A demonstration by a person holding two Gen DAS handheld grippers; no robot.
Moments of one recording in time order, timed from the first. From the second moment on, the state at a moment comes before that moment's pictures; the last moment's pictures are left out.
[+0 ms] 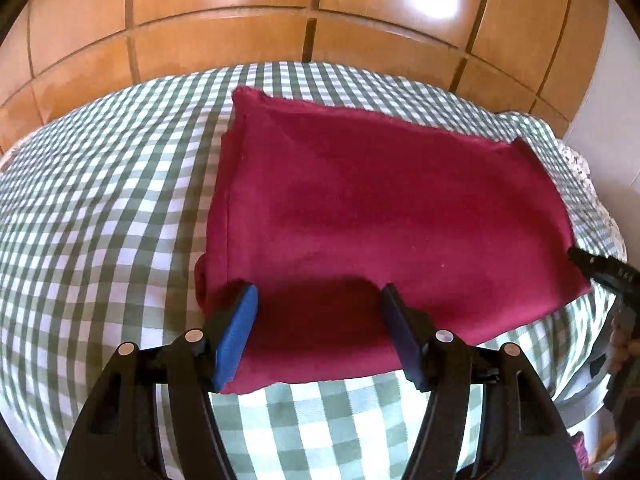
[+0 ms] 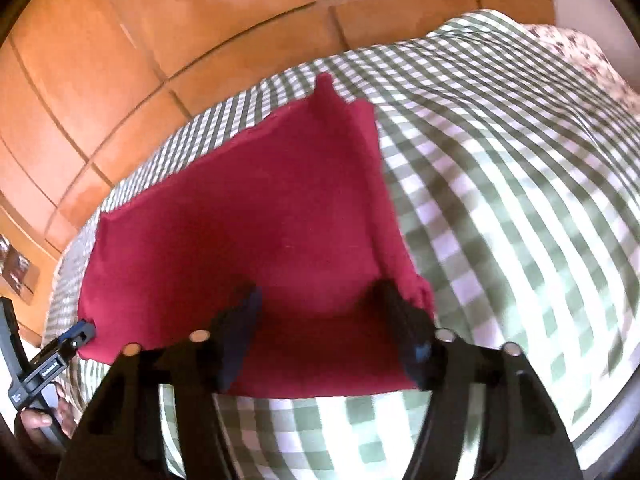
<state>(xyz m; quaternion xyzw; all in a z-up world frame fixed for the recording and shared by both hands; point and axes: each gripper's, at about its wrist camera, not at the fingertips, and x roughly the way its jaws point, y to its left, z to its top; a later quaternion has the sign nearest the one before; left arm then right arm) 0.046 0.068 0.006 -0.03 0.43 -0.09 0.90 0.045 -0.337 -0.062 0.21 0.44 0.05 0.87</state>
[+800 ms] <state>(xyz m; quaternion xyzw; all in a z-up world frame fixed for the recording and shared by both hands) 0.012 0.092 0.023 0.01 0.40 -0.10 0.91 0.022 -0.357 -0.062 0.22 0.46 -0.02 0.86</state>
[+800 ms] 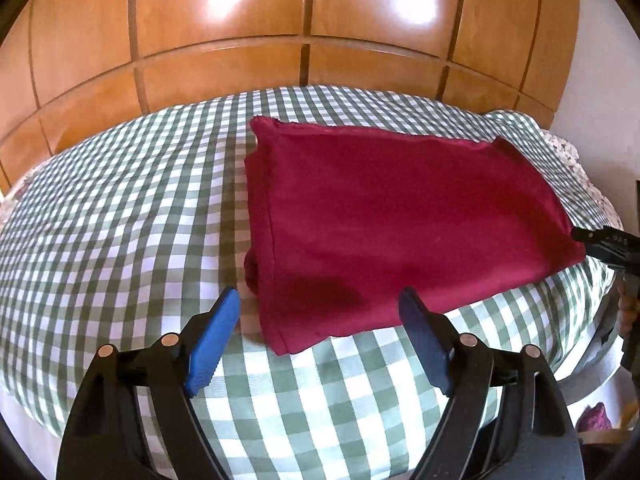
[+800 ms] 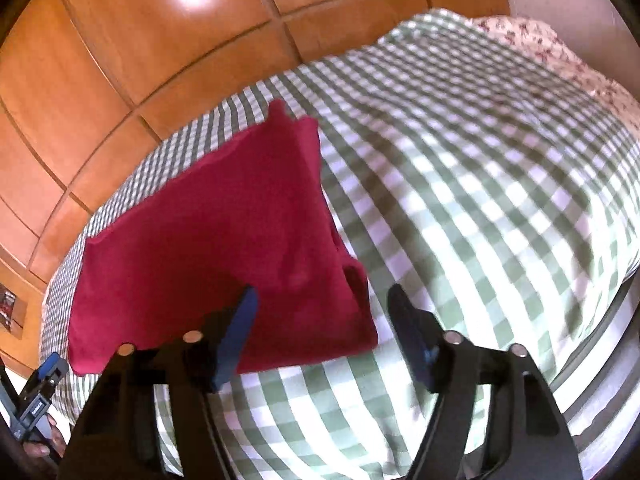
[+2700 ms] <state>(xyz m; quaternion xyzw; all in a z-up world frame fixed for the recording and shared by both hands) 0.009 0.184 0.019 -0.08 0.42 -0.16 0.89 0.033 -0.274 -0.064 0.14 0.47 0.06 0.87</state>
